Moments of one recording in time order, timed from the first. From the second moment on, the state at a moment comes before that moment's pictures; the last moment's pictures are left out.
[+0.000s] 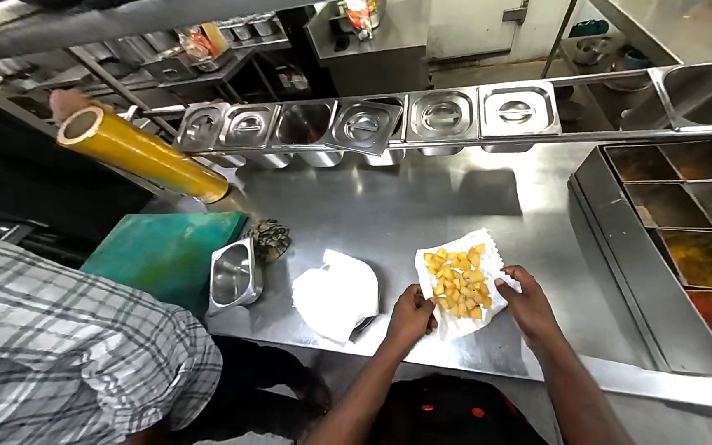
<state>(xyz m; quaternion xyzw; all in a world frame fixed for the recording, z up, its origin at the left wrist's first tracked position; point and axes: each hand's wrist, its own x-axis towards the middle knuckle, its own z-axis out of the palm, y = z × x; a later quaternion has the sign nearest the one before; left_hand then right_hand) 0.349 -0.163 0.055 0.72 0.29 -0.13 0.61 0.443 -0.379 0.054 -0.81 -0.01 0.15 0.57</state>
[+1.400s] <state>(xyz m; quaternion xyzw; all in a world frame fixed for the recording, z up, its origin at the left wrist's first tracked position) 0.355 -0.147 0.060 0.85 0.26 -0.18 0.43 0.476 -0.419 0.030 -0.92 -0.06 0.02 0.38</state>
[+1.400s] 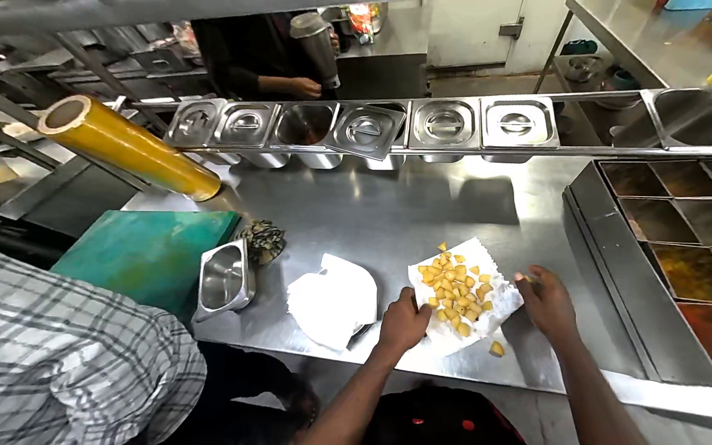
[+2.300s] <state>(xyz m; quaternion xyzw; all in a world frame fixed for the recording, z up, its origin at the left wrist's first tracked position) 0.334 -0.157 0.051 0.71 0.30 -0.22 0.60 0.457 -0.417 0.100 -0.93 -0.16 0.12 0.32</state>
